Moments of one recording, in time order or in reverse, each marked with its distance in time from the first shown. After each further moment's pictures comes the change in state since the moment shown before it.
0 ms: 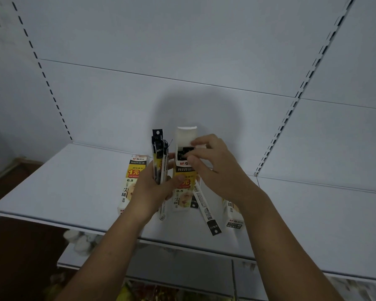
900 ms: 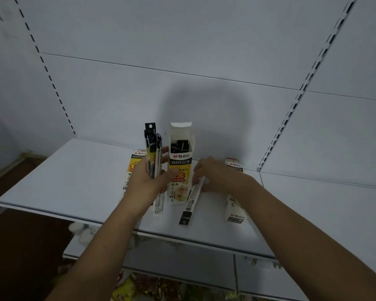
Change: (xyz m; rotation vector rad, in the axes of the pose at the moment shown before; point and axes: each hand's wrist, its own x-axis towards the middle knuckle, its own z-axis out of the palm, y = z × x) left_hand -0.003 0.000 -0.010 -0.023 0.022 -0.005; right_hand 0.014 0.092 0.038 -0.483 -0.620 -0.015
